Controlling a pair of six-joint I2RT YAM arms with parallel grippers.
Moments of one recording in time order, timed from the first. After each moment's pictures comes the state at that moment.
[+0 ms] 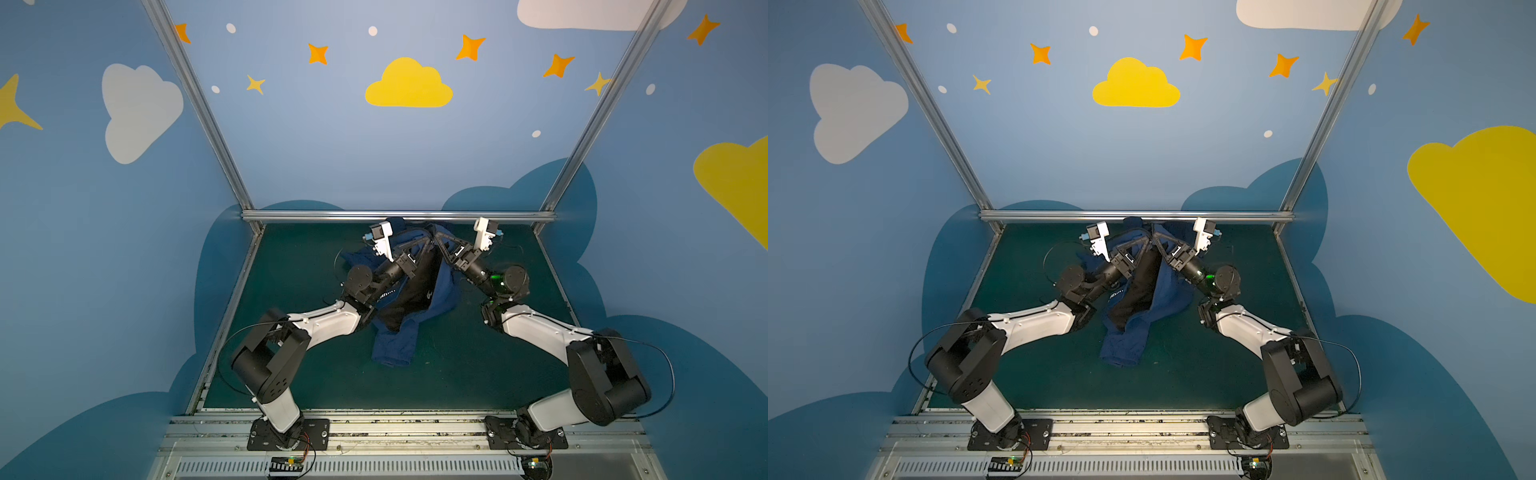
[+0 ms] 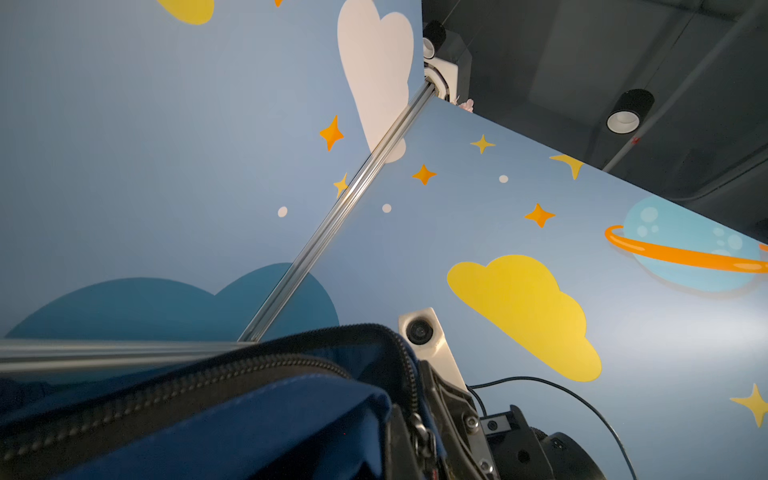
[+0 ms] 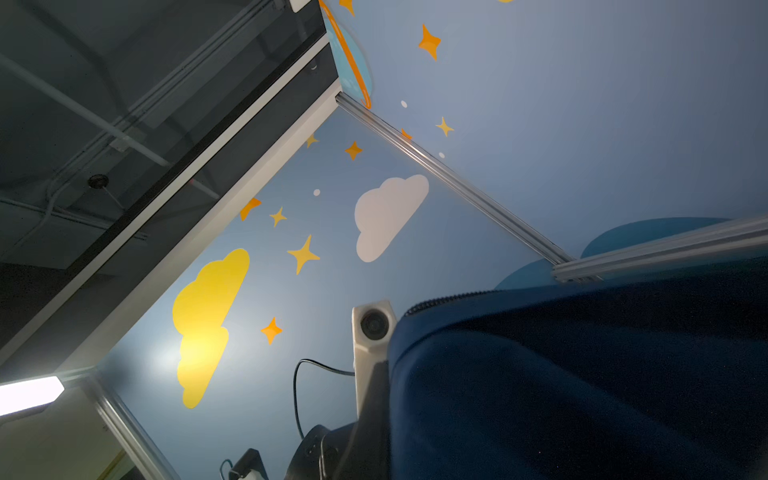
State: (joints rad) left arm -0.70 1.70 0.91 1.23 0.21 -0.84; right arm 0.46 1.45 0.71 1.27 -0.48 1.29
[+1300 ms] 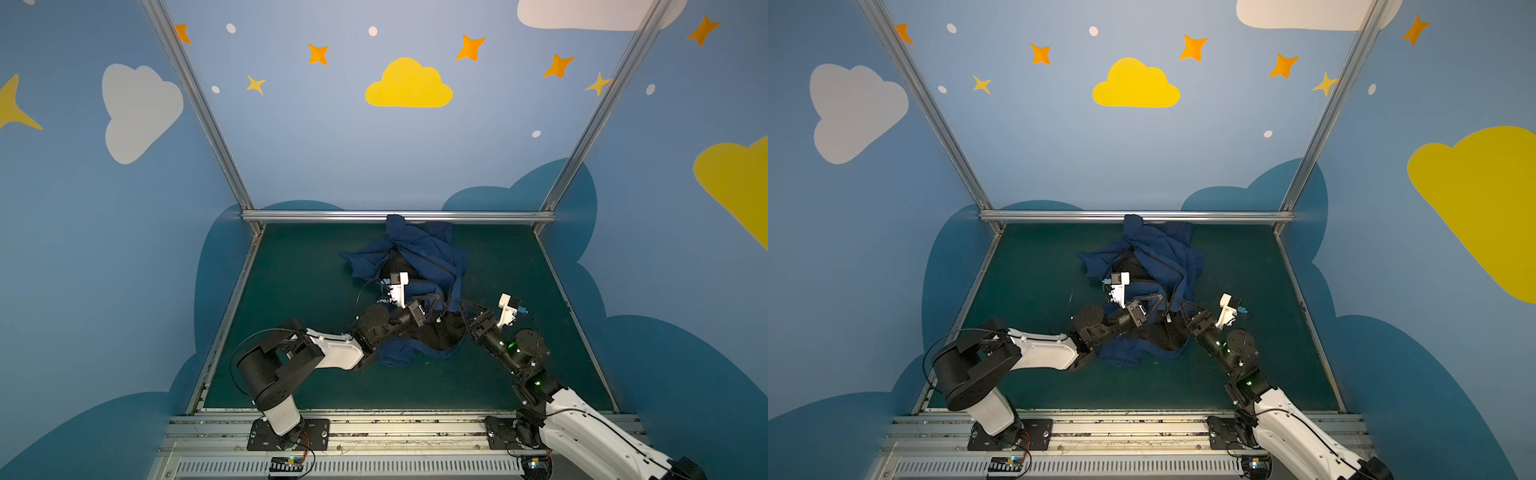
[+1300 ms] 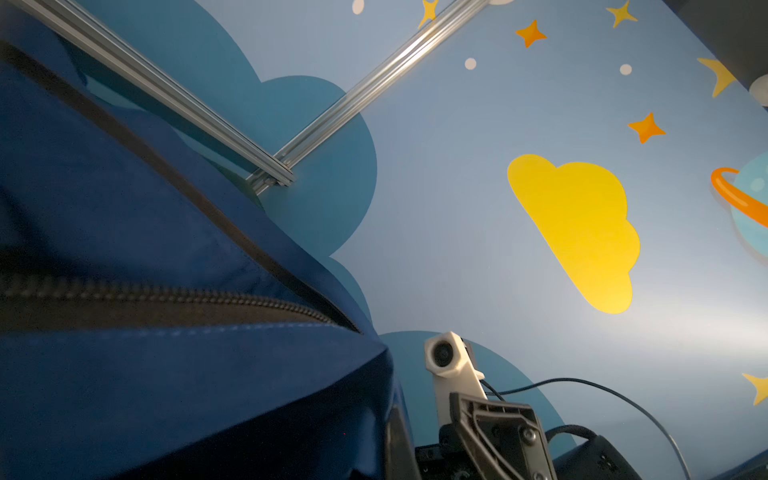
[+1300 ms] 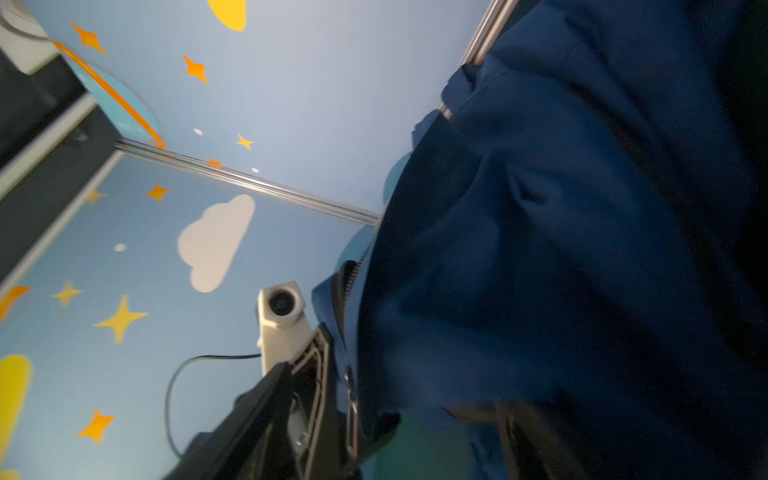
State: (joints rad) left arm -0.84 1.68 0.64 1.13 0.16 -1.02; right arm 0.56 0.61 0.21 0.30 -0.03 1.27
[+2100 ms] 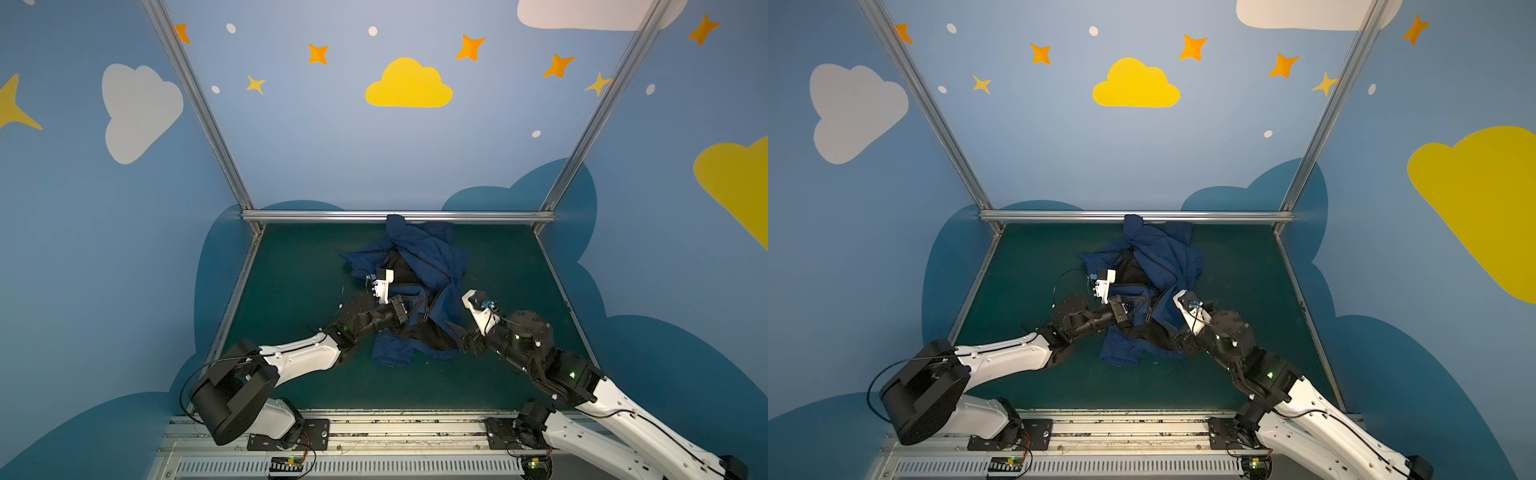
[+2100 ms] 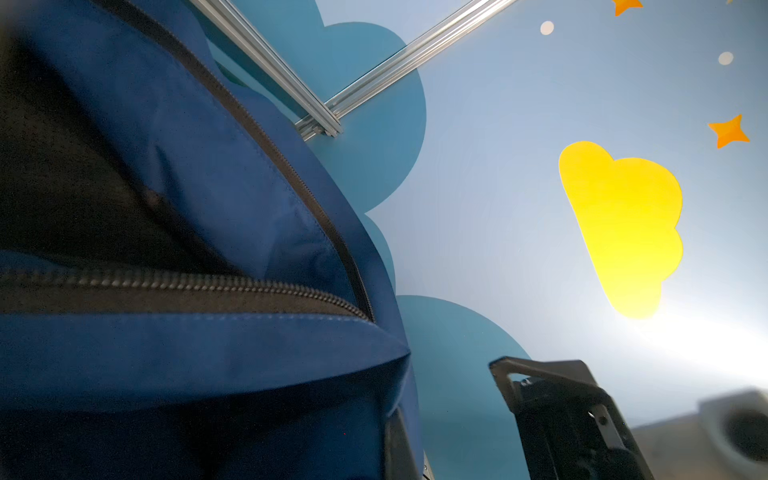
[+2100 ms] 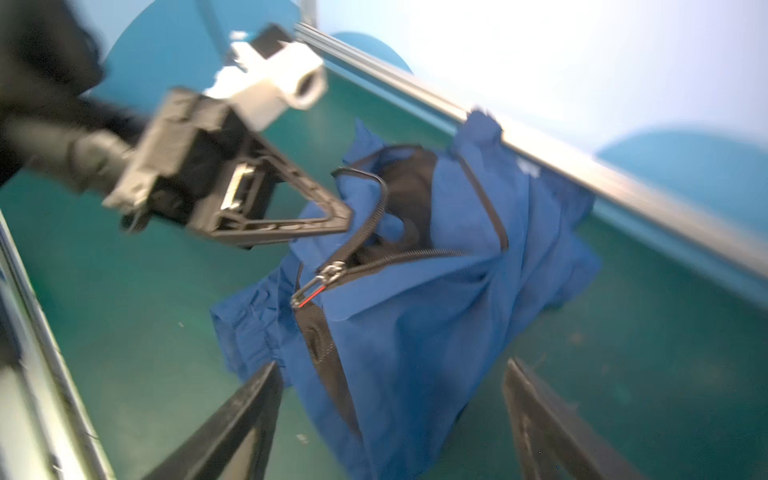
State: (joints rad) left arm -0.74 1.43 0.61 0.73 0.31 -1.07; right arm 0.91 0.64 0.67 -0.37 0.17 -0.21
